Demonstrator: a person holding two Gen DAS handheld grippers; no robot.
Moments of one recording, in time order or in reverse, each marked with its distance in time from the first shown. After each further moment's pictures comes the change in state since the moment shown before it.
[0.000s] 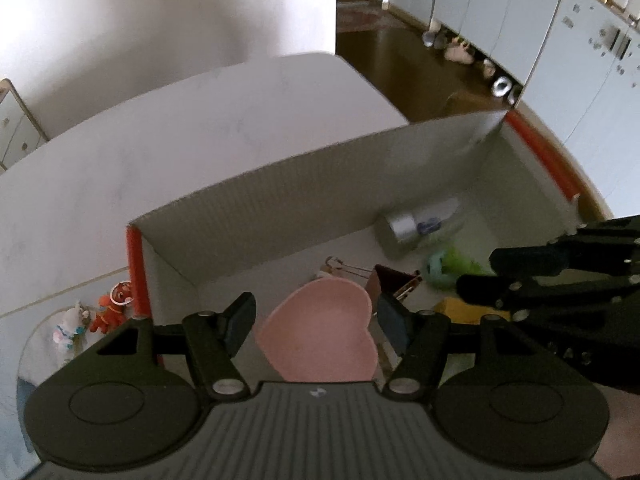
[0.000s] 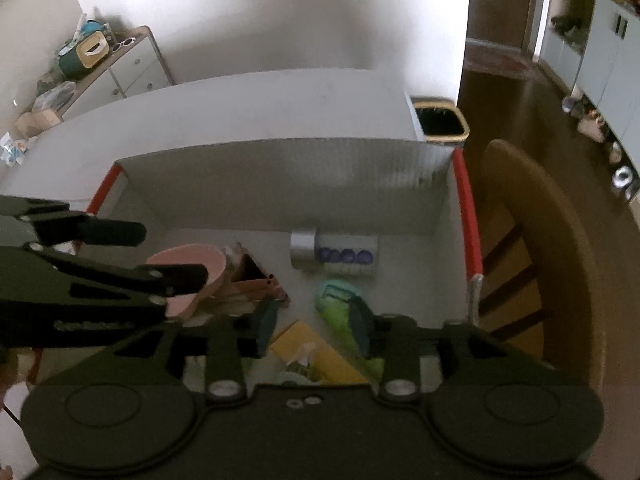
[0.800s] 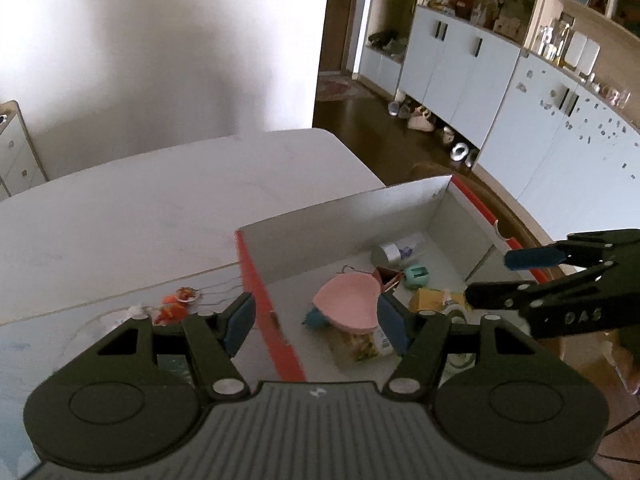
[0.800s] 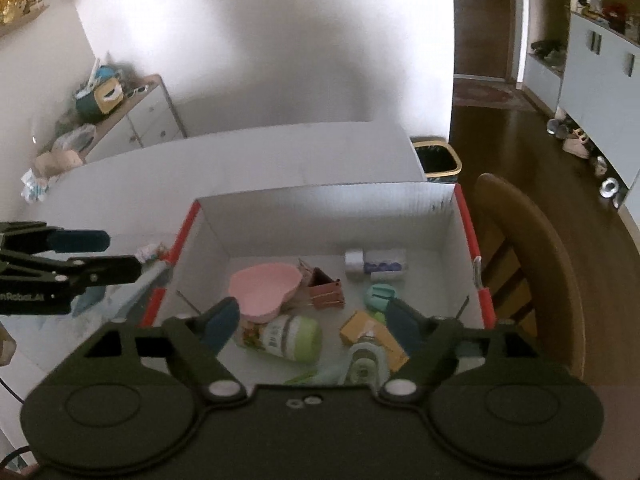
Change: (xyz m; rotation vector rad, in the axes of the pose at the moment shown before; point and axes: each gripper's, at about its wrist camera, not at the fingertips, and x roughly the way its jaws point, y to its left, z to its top) left arm -0.112 0.073 -0.046 -0.011 -0.215 -0.123; right arm -0.073 0.052 -0.020 0.067 -0.145 -0.010
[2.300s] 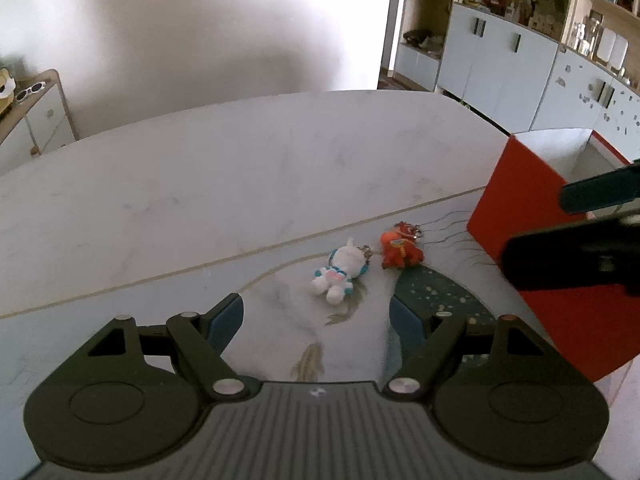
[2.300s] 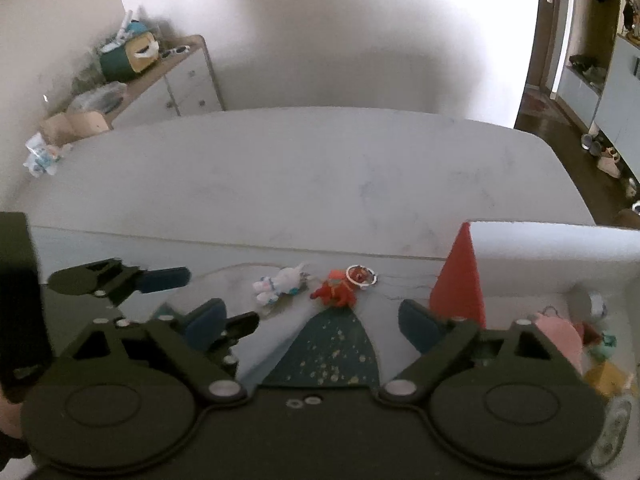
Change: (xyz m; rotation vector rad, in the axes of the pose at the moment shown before) left arm 0.063 0.209 -0.079 0.012 -0.019 0.062; right arm 0.145 0.225 0.027 -0.066 0.052 -0.032
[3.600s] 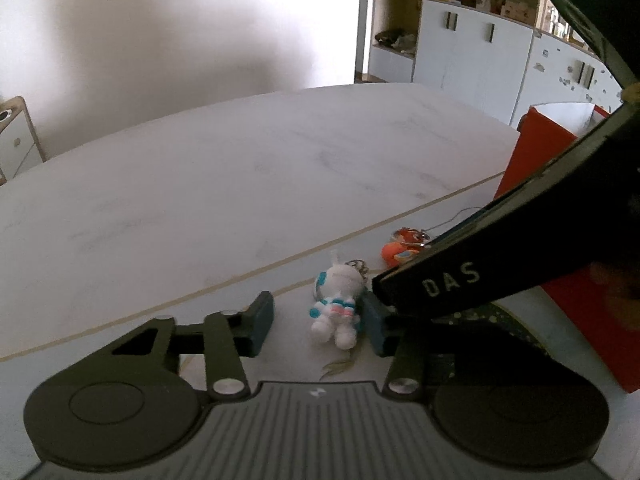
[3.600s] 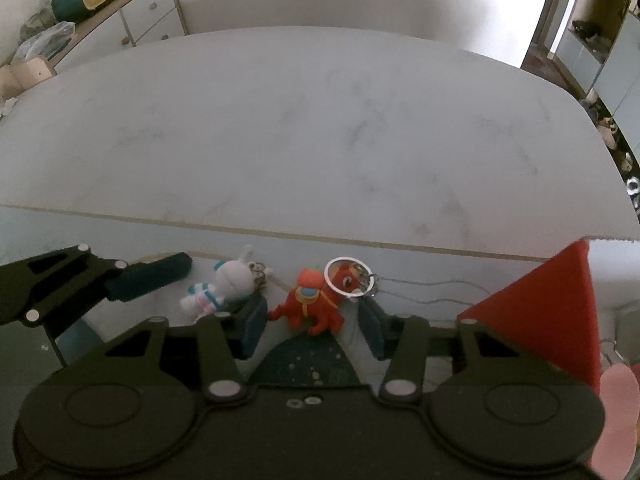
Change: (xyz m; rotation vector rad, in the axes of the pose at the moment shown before) left arm 0.044 -0.010 0.002 0.091 -0.037 -0.045; right arm 0.106 -0.003 0.016 0.000 0.192 -0.078
